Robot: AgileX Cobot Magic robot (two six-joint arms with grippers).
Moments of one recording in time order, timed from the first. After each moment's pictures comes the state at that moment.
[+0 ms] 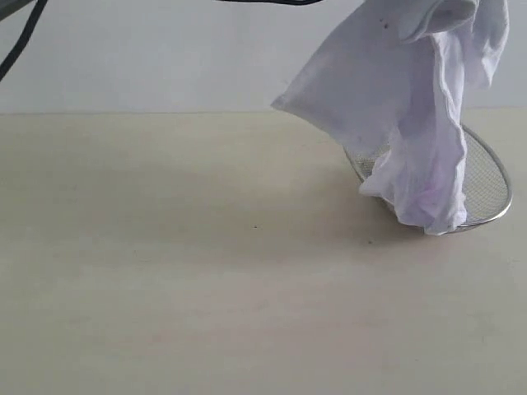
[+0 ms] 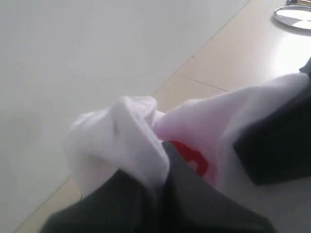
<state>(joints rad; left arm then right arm) -0.65 2.22 -2.36 -0.45 0.66 0.53 -0.25 1.57 -1.48 1.05 0.98 -0.59</state>
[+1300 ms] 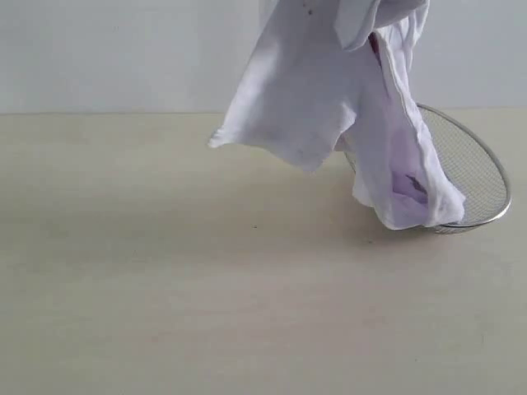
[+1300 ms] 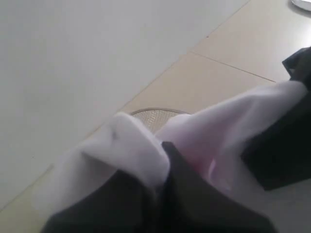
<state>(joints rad) -0.65 1.71 -1.78 -0.28 0.61 0.40 -0.05 1.43 -1.48 1.00 1.08 -0.51</state>
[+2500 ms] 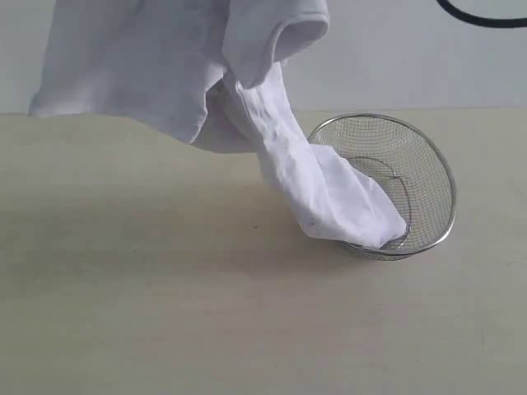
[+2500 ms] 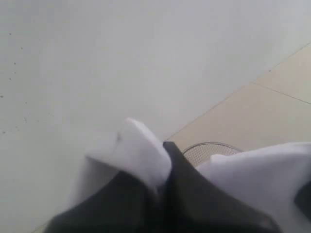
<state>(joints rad) -0.49 1.28 -1.44 -0.21 0.51 0.34 0.24 1.43 -1.48 0.92 0.98 -0.48</state>
